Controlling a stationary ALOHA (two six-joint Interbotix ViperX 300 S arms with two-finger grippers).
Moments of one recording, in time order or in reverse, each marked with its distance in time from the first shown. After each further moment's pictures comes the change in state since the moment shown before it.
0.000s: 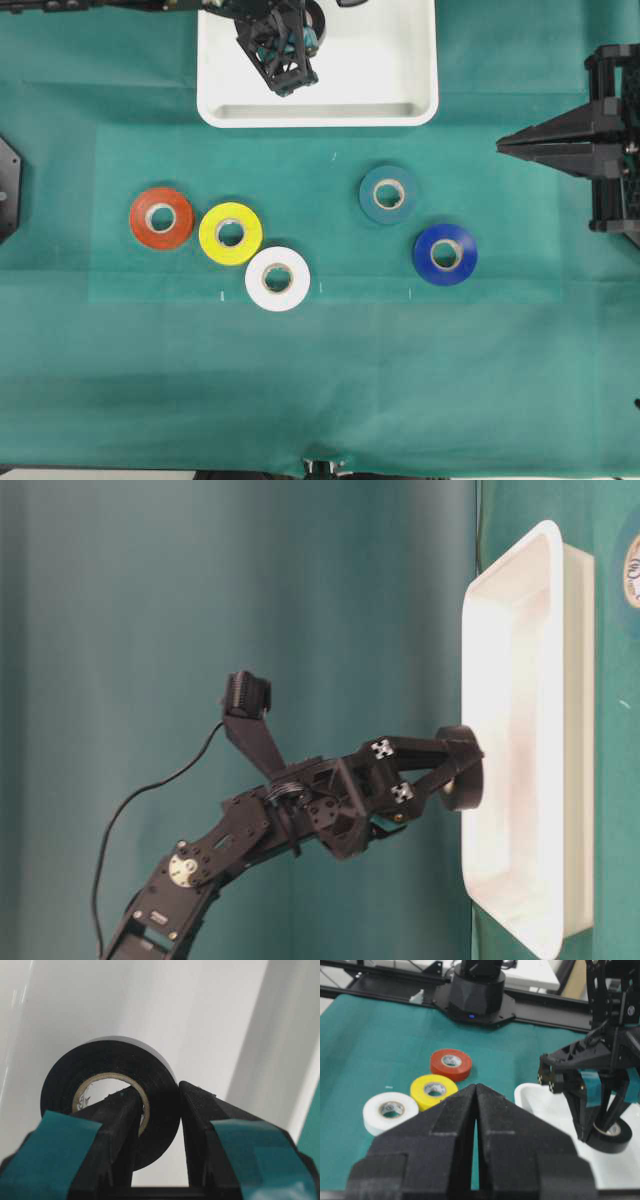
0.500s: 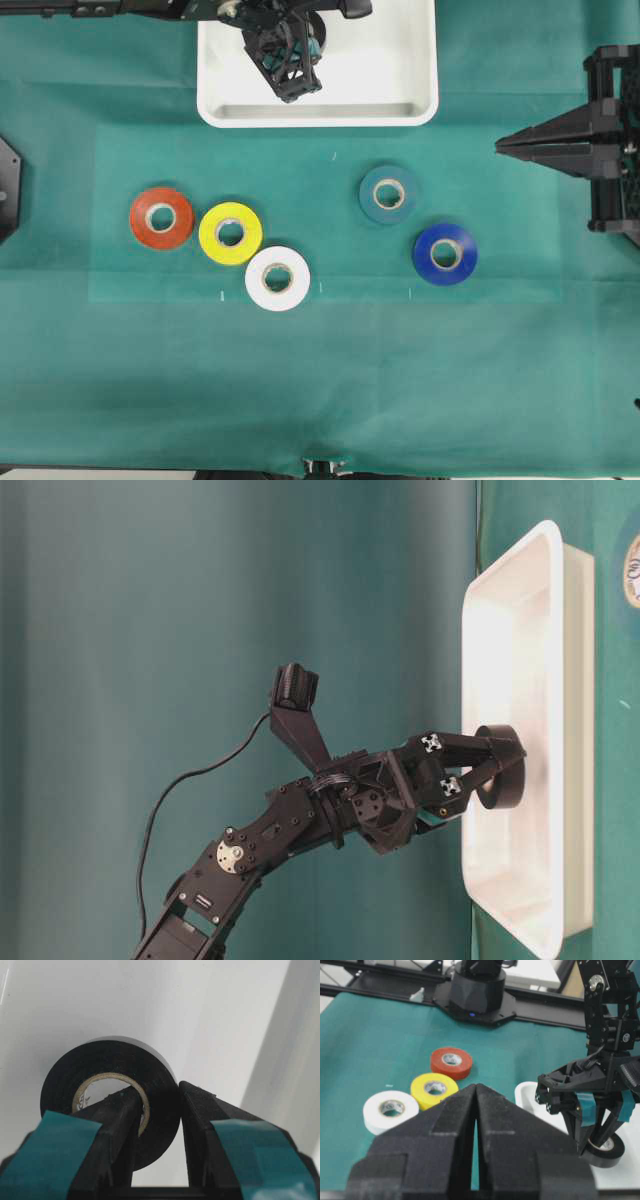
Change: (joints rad) left arm 0.006 0.066 0.000 0.000 -0.029 0.000; right arm 0.002 0.005 0.000 0.000 0.002 -0.002
